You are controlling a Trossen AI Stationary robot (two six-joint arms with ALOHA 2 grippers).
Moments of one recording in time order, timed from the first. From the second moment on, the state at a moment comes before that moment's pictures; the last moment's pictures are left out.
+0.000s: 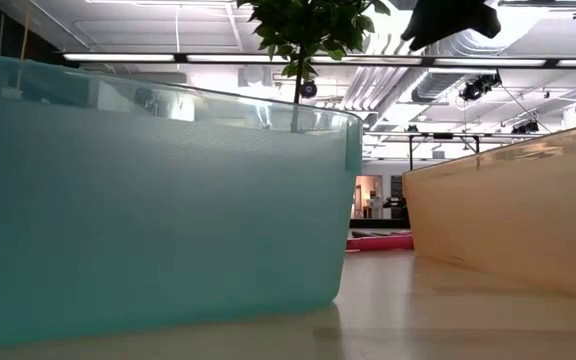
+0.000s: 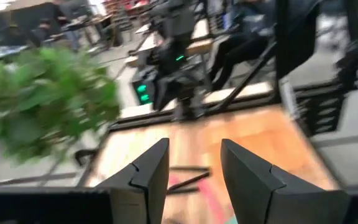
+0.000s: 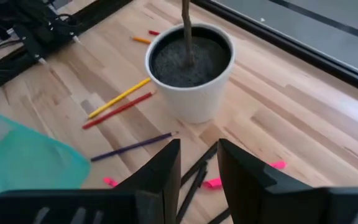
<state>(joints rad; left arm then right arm) -0.72 0.99 1.30 -0.63 -0.89 -0.03 0.26 1.17 1.14 -0.83 0.61 0.83</state>
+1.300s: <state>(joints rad) -0.69 1.21 1.30 -0.28 -0.77 0.20 0.27 1.15 1.13 -0.85 0.53 0.76</state>
